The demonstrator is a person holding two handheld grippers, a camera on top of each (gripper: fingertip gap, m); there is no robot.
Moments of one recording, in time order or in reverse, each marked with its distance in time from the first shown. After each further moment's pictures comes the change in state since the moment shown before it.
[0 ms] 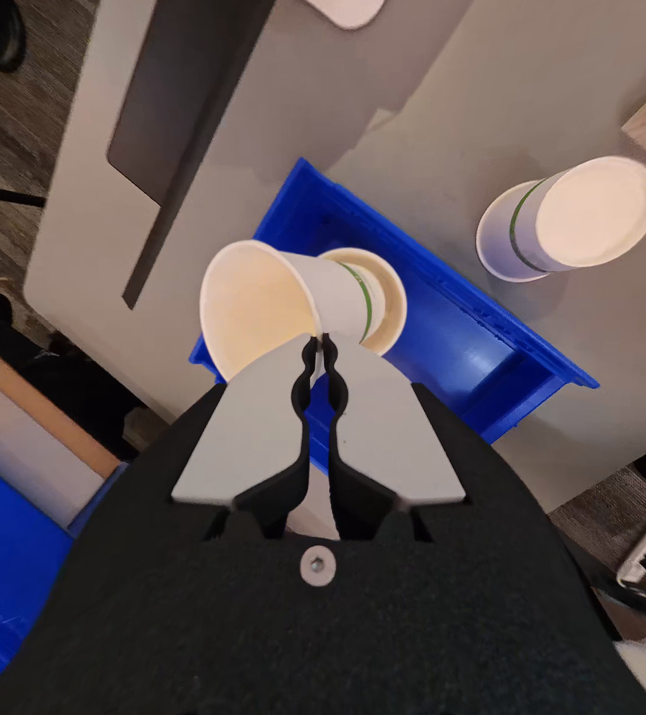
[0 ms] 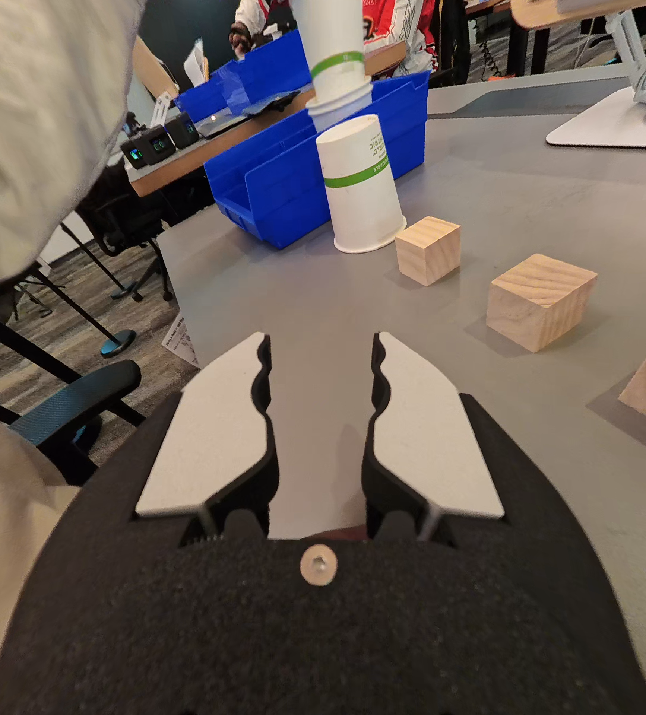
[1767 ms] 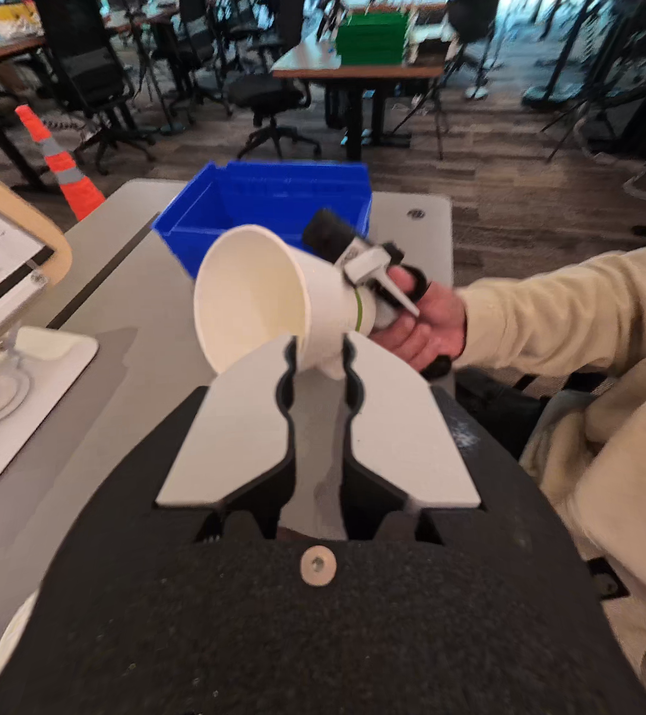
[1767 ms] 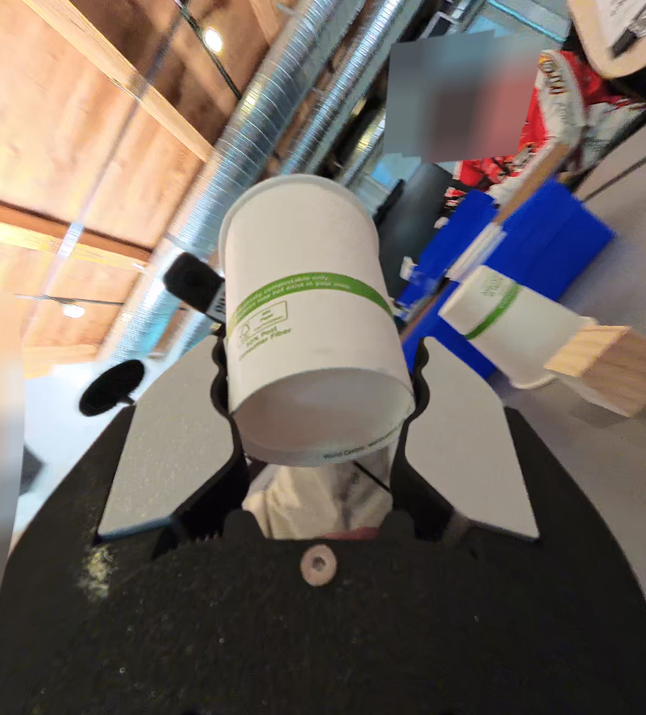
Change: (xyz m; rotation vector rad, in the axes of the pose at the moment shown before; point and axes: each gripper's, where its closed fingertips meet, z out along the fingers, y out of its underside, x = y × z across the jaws) left arm 0.330 -0.138 -0.049 0.941 0.448 0.185; right arm 0.016 -0.104 0.013 0.430 -0.541 0.699
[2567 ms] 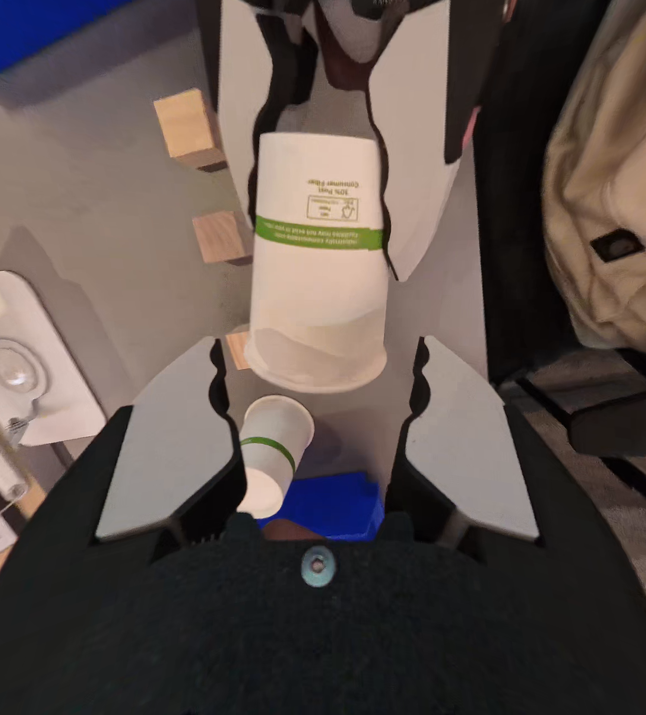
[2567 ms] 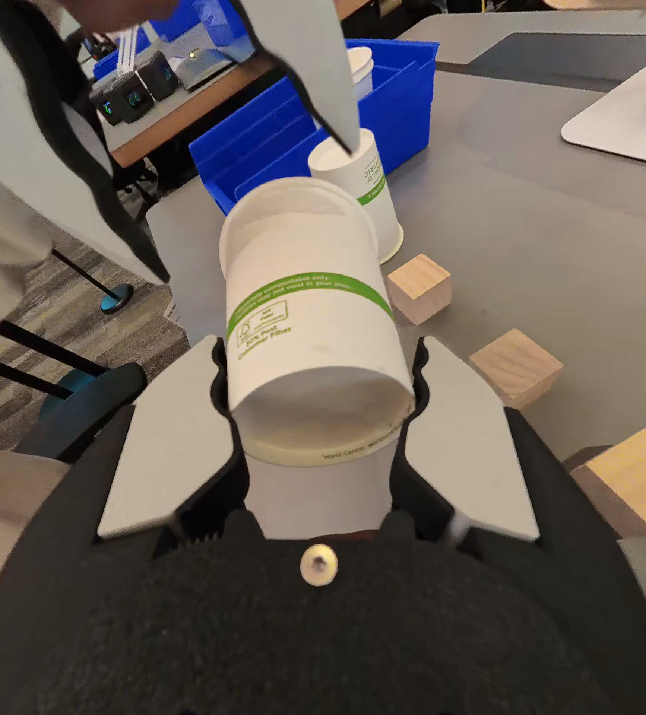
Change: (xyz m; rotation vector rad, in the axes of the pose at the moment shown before) left arm -0.005 0.042 0.011 -0.936 0.270 0.419; right arm 0.022 0.040 -0.013 -0.612 0.618 -0.635
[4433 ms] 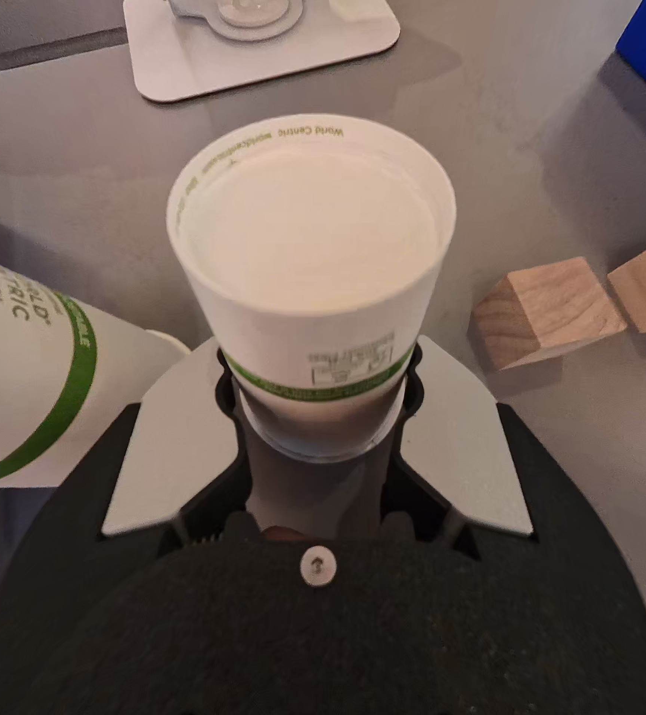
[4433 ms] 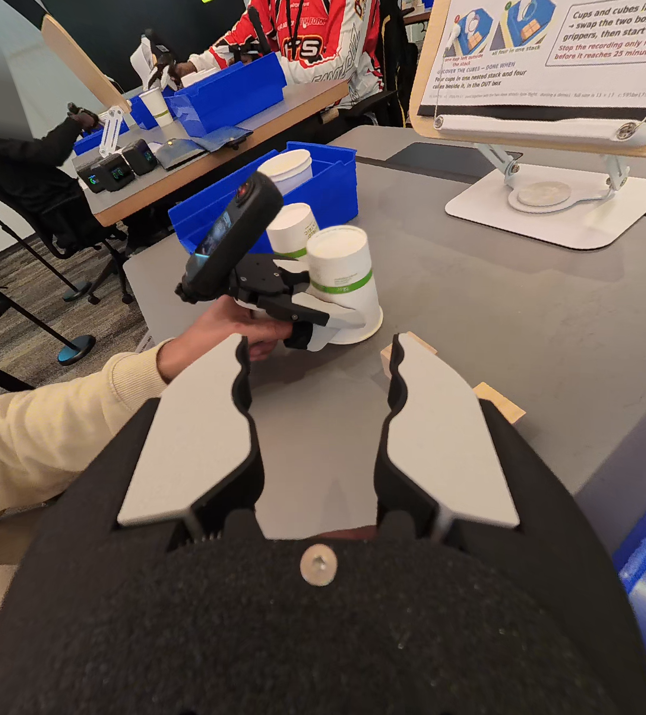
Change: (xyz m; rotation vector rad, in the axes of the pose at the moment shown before) left arm -0.083 0.096 0.137 0.428 -0.742 -1.360; right arm 0.030 -0.022 -0.082 0.163 0.109 -0.025
